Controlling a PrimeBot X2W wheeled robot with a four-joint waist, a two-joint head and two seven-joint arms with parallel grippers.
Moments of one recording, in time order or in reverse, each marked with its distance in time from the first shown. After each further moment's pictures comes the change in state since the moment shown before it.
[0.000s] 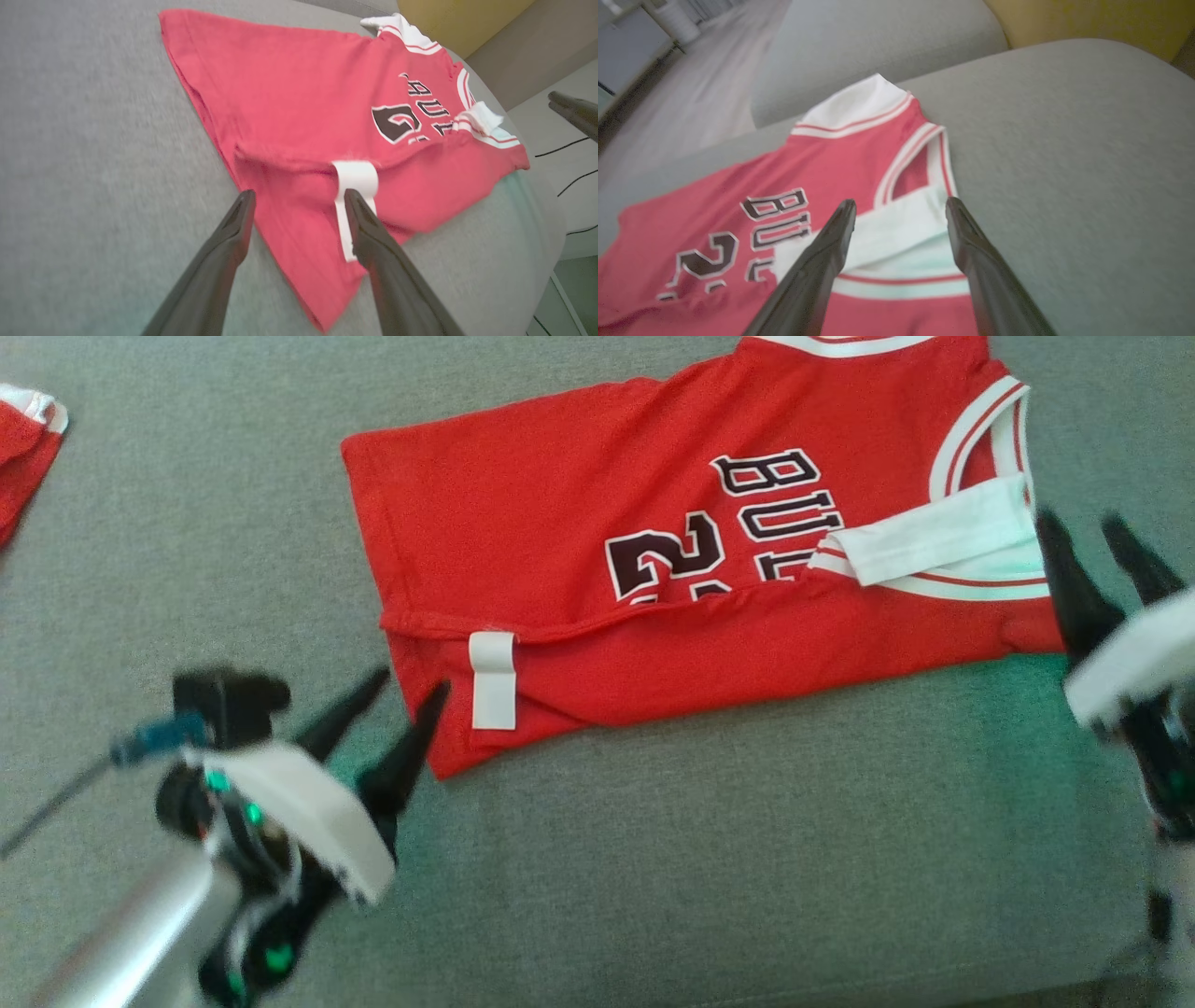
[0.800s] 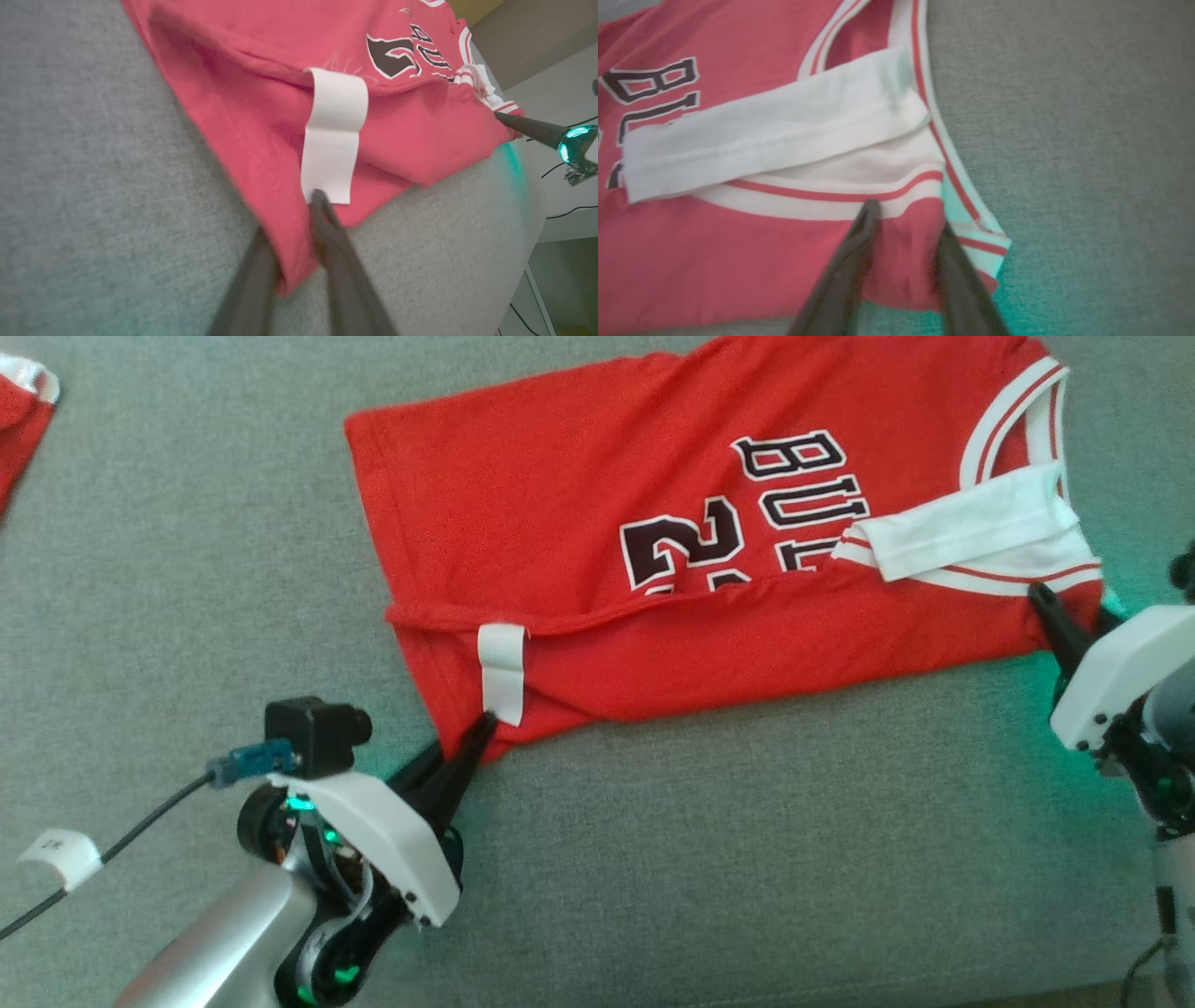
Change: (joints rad) left arm 0.018 -0.099 -0.081 0.055 0.022 -0.001 -0.030; right arm -0.004 -0.117 0.088 0.191 -0.036 0.000 0.042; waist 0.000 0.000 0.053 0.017
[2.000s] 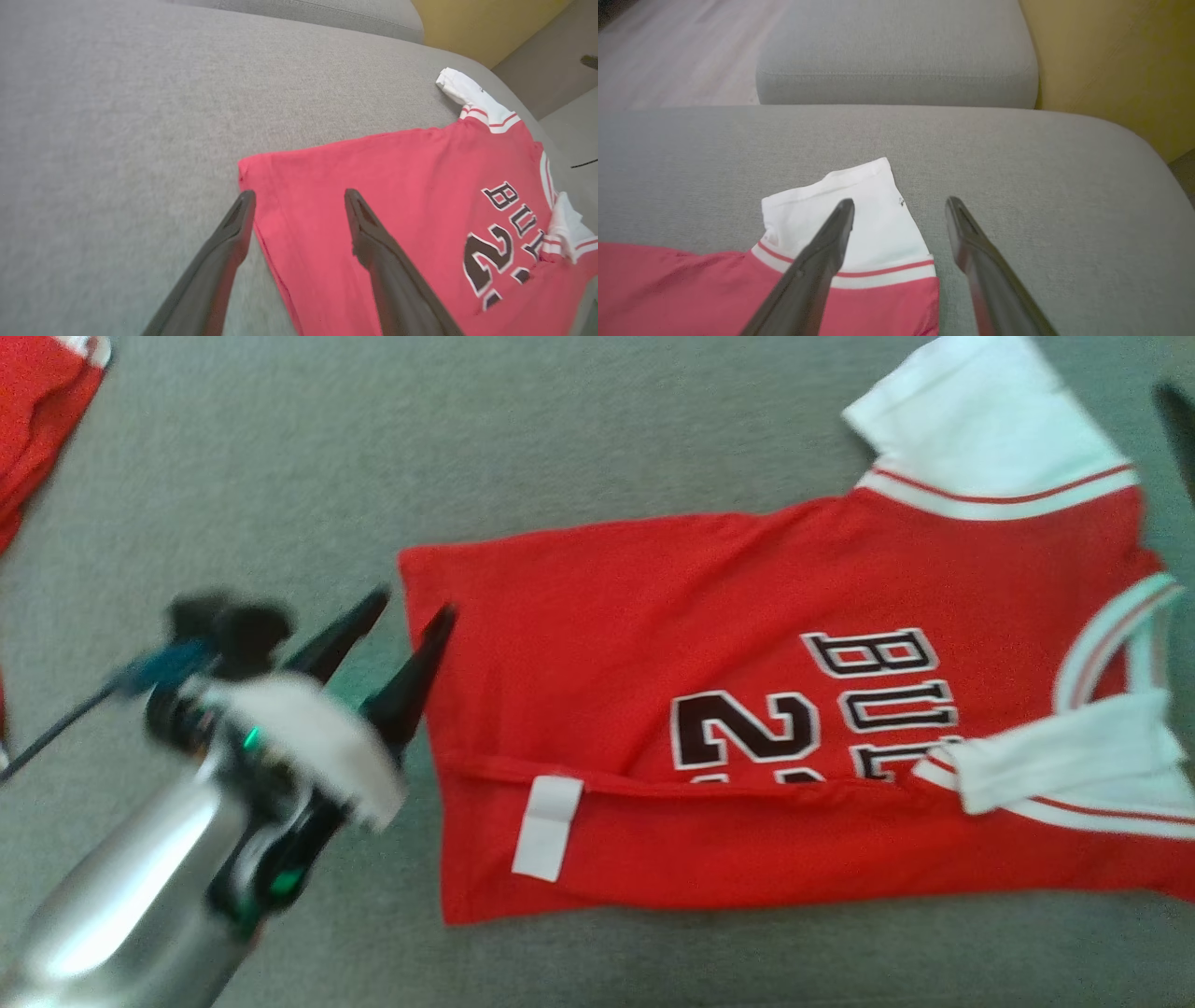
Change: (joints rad) left arm -0.126 0.096 0.058 -0.073 0.031 0.035 0.036; right arm -0.165 -0.170 -0.021 -0.264 0.097 0.000 0.180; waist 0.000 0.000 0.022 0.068
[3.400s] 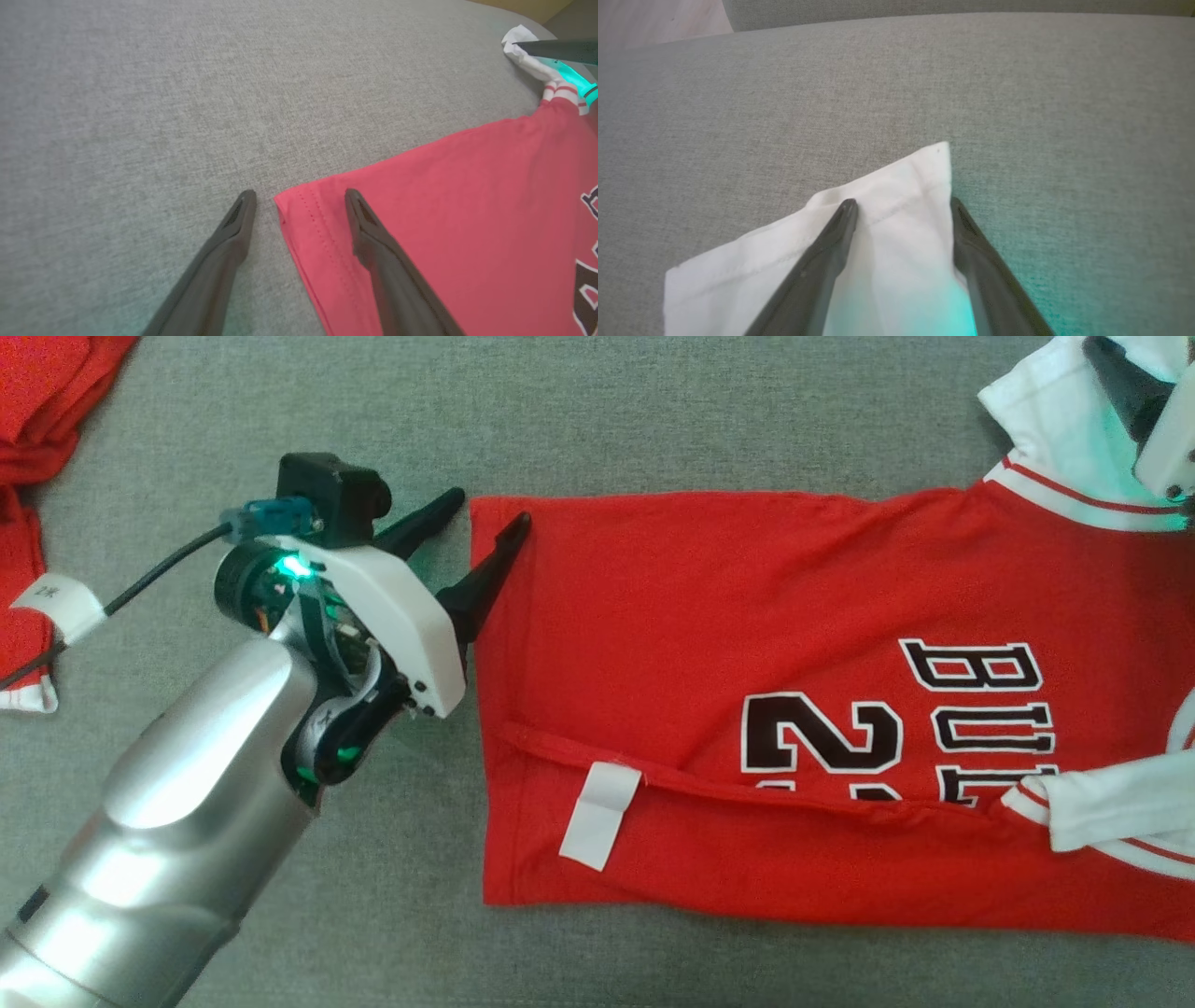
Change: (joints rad) left arm -0.302 -0.163 -0.114 0.320 0.055 -0.111 0.071; right arm -0.361 -0.004 0.255 0.583 0.030 0.000 -0.107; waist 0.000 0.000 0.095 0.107
